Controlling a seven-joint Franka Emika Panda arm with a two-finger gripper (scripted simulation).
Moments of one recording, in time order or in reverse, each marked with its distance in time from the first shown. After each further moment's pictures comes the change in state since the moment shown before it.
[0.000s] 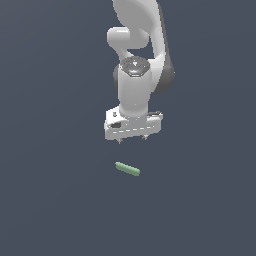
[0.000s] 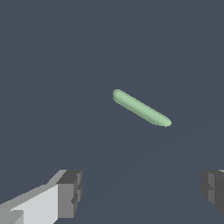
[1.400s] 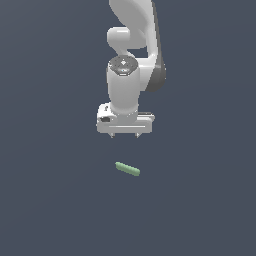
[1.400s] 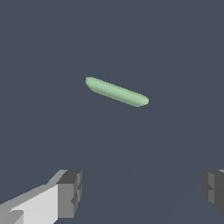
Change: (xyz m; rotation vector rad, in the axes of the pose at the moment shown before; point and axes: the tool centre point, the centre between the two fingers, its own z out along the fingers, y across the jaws) arm -0.025 0.026 0.002 -0.012 -0.029 0.193
